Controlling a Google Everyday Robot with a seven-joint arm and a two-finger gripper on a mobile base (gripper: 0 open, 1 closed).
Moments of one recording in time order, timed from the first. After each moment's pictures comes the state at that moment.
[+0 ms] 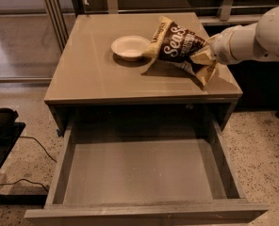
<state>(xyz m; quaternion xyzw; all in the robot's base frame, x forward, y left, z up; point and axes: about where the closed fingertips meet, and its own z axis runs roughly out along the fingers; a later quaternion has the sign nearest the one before) 0.700 -0.207 0.885 -0.42 0.77 0.00 0.48</state>
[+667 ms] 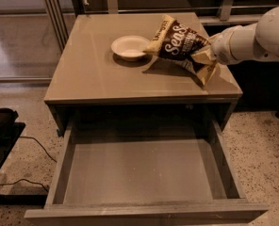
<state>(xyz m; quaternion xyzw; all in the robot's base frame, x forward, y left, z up) 0.700 -0.207 0.885 -0.42 0.77 0.00 0.48</state>
